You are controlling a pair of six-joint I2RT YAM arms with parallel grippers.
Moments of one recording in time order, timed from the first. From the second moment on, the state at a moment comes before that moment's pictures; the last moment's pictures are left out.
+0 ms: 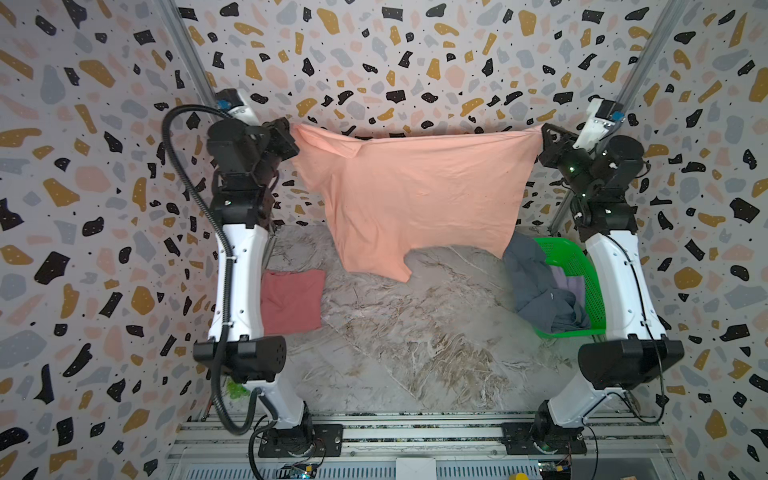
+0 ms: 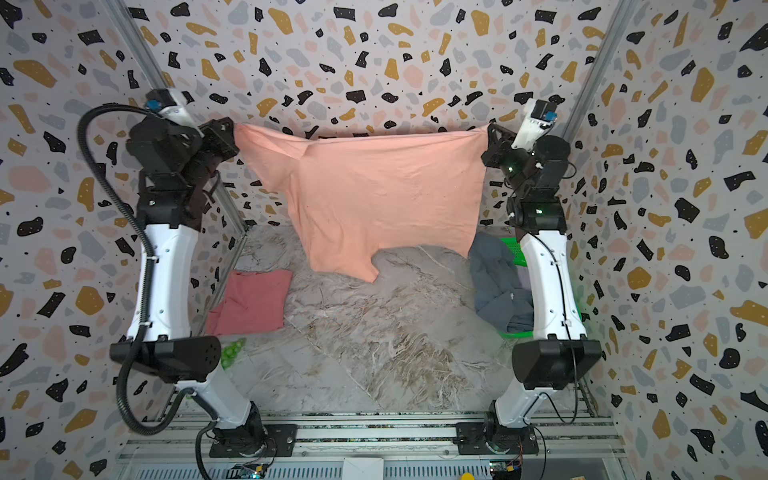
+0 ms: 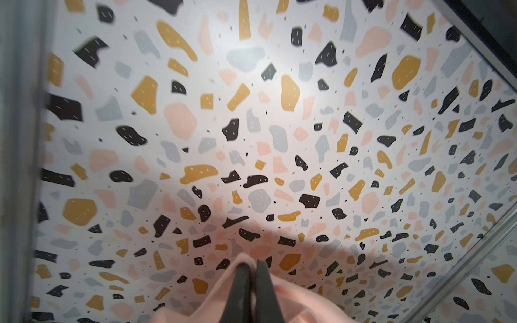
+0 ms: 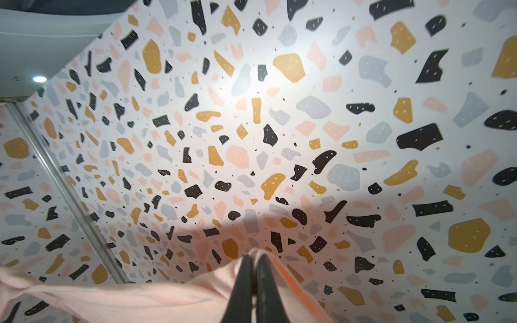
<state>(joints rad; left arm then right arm) 0.05 1.63 2.18 -0.34 0.20 -0.46 0.02 1.56 1.93 -0.07 -0.30 0.41</state>
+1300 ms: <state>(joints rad) -0.07 1.09 1.03 -0.56 0.23 -0.50 0.22 1.39 1.03 -0.25 -0.35 0.35</state>
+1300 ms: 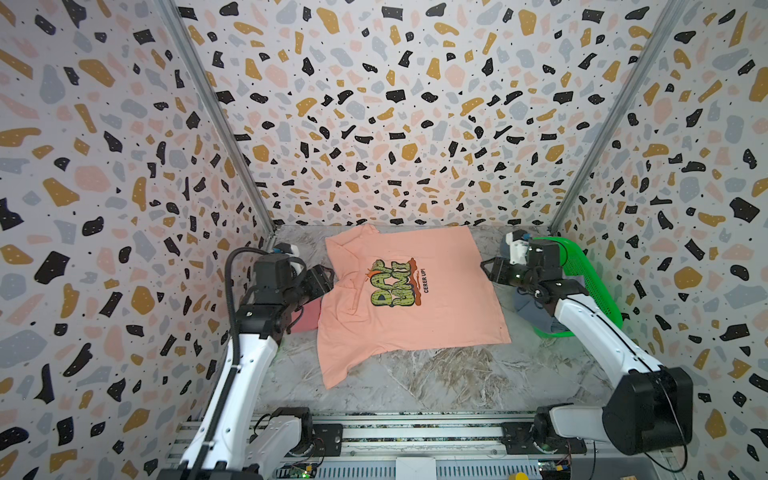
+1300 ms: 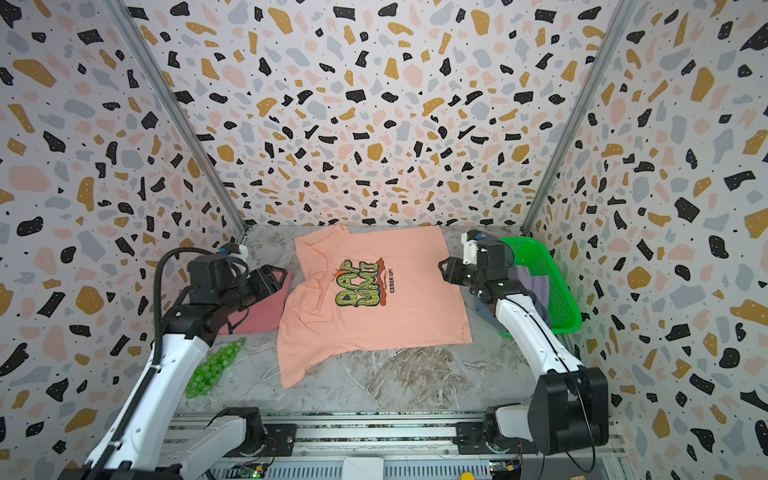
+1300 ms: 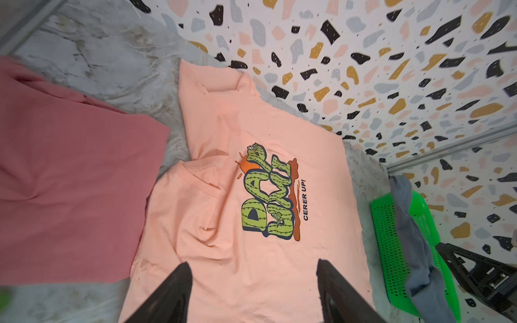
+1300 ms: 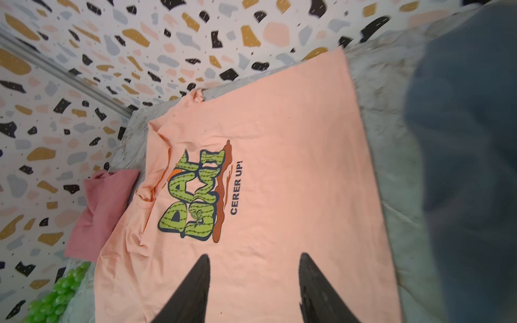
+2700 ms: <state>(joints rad) -0.15 2.21 1.71 -0.61 -0.12 -0.13 0.23 2.11 1.34 -0.07 -0.31 0.38</state>
